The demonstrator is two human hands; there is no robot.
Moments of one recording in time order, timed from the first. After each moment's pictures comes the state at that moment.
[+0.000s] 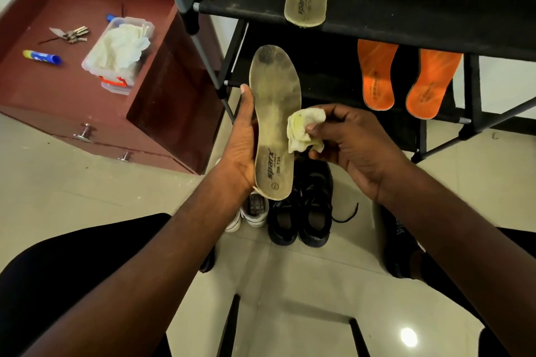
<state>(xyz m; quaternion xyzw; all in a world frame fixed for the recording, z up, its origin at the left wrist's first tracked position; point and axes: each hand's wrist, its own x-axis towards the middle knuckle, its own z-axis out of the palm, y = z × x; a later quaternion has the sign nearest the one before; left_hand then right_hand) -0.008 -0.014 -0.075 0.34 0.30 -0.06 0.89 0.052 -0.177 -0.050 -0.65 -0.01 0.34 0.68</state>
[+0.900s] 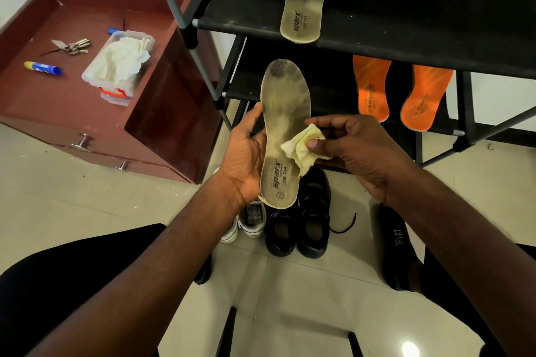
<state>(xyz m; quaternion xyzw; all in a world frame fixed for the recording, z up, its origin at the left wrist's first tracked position) -0.011 -0.015 -0.073 0.30 0.24 -0.13 0.91 0.066 -0.188 -0.043 -0.69 -0.07 0.35 0.63</state>
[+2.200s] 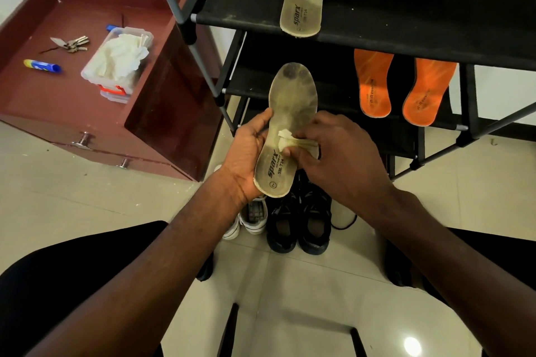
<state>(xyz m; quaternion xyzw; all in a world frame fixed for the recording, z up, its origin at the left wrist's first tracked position) -0.009 -0.017 -0.076 0.32 0.30 -0.12 0.89 0.041 -0.175 -0.059 -0.89 -0.35 0.02 0.29</state>
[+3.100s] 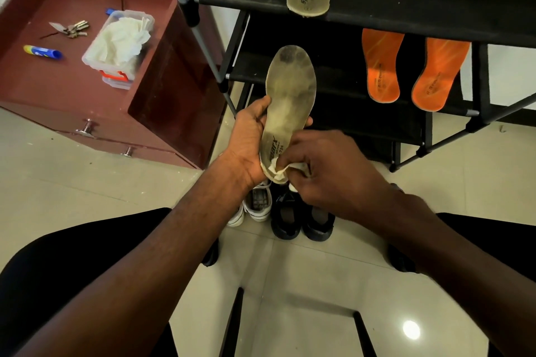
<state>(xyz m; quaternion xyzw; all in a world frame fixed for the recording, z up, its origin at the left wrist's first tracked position) -0.011 -0.017 -0.066 0.32 0.34 -0.08 0.88 0.014 -0.173 -0.049 -0.82 -0.46 0.13 0.30</state>
